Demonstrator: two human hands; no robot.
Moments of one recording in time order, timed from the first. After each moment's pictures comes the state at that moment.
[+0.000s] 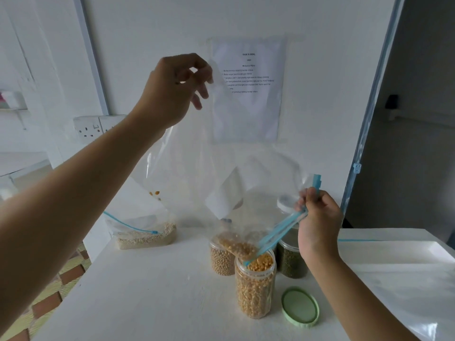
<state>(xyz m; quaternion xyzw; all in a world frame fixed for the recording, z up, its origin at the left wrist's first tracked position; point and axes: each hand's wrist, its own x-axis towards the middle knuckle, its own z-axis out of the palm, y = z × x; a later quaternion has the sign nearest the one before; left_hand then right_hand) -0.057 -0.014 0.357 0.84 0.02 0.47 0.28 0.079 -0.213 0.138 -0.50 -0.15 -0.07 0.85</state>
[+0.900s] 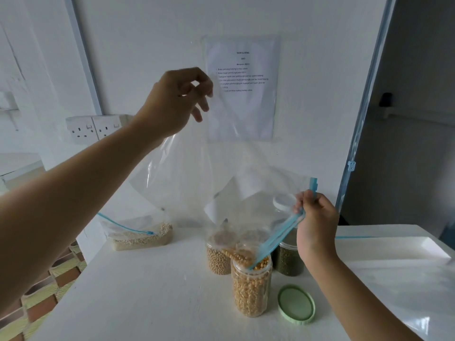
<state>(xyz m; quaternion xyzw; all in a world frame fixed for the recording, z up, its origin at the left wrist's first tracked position) -0.056 -0.018 0.352 0.85 0.03 0.44 0.29 0.084 -0.220 0.132 -0.50 -0.15 -0.07 0.85</state>
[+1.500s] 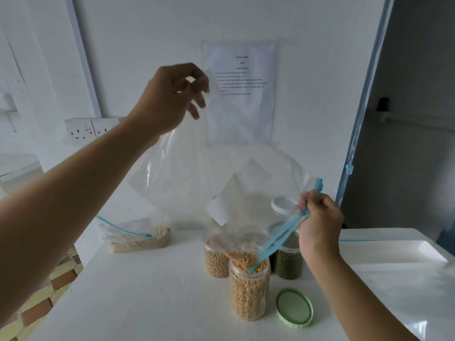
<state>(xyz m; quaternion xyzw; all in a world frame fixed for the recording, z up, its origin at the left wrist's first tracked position) -0.062 -0.025 0.359 0.84 0.01 0.45 0.30 0.086 -0.226 0.144 -0.49 -0.13 -0.07 0.86</state>
